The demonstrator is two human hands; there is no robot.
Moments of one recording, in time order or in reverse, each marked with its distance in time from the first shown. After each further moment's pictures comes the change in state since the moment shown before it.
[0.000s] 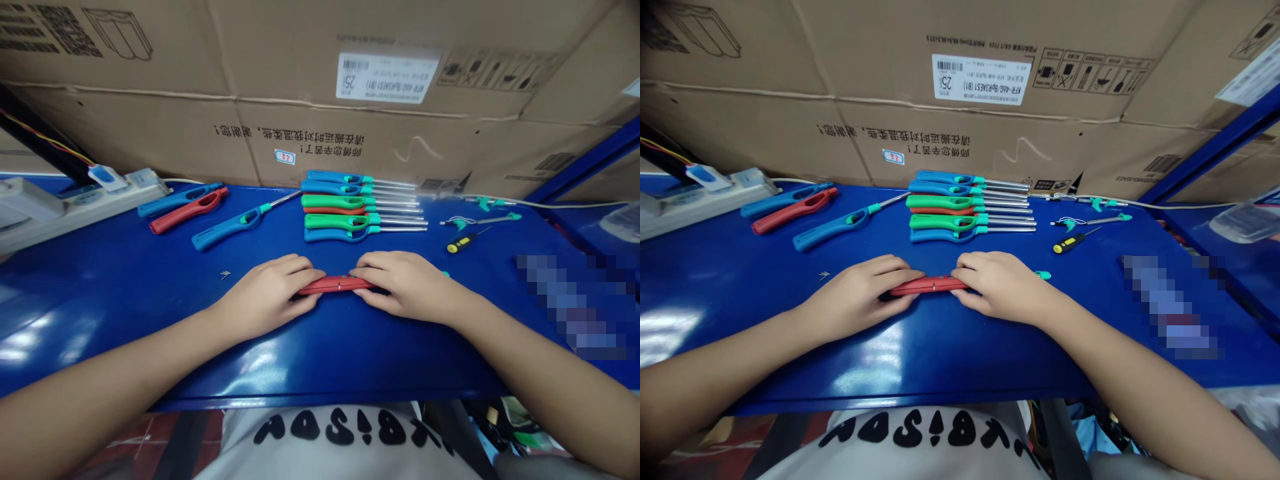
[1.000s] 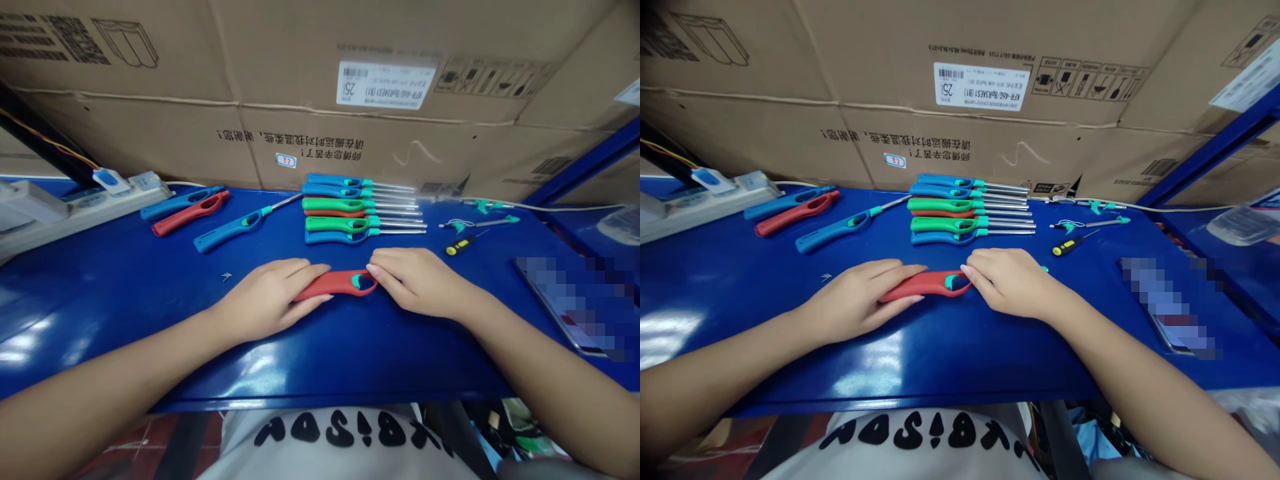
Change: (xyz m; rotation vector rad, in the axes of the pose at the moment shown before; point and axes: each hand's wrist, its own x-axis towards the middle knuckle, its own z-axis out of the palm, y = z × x) left_hand -0.001 0.007 -0.005 0.075 0.083 0.047; right_hand -0.002 0.002 -0.018 0.103 -0.023 0.212
